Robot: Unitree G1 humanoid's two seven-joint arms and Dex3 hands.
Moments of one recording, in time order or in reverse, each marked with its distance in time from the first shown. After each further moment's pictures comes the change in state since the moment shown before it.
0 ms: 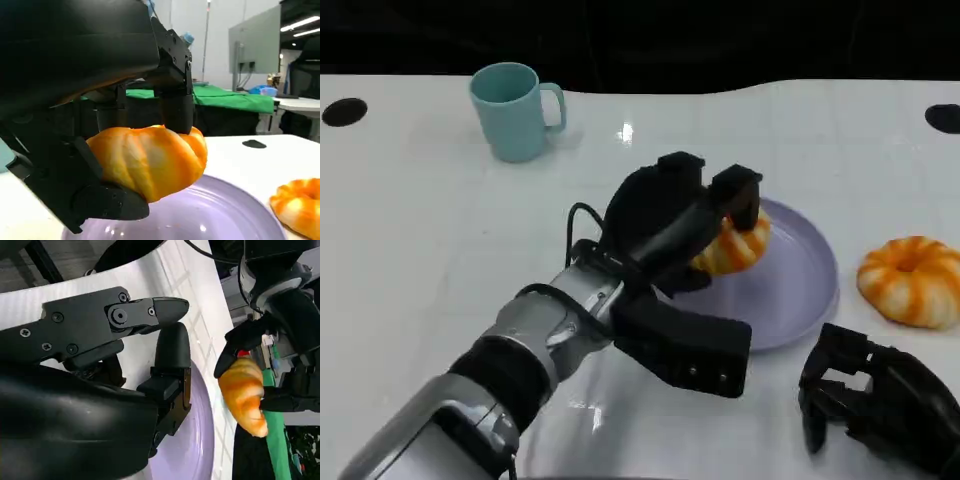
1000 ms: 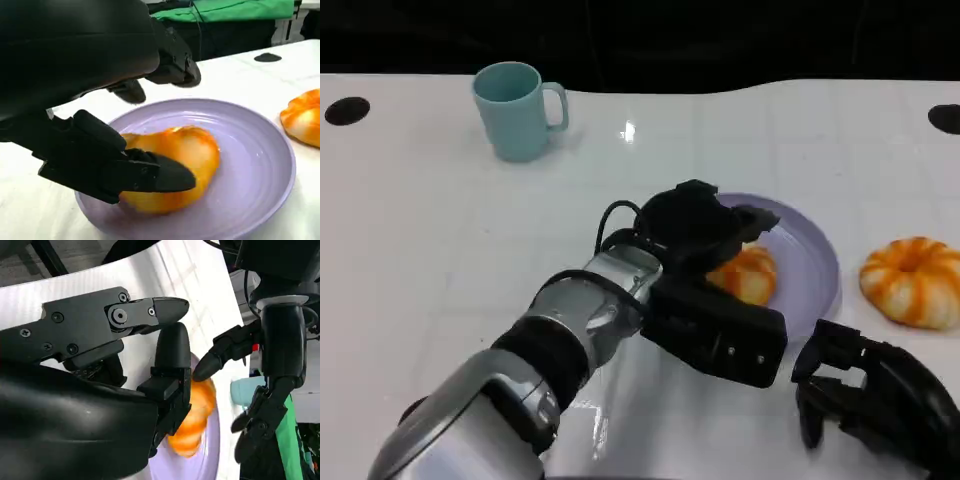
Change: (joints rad) left arm -0.097 -0.093 -0.047 0.138 -0.040 0.127 -0.347; right arm 0.017 -0.002 0.026 -0.083 -0.039 0.073 -0.078
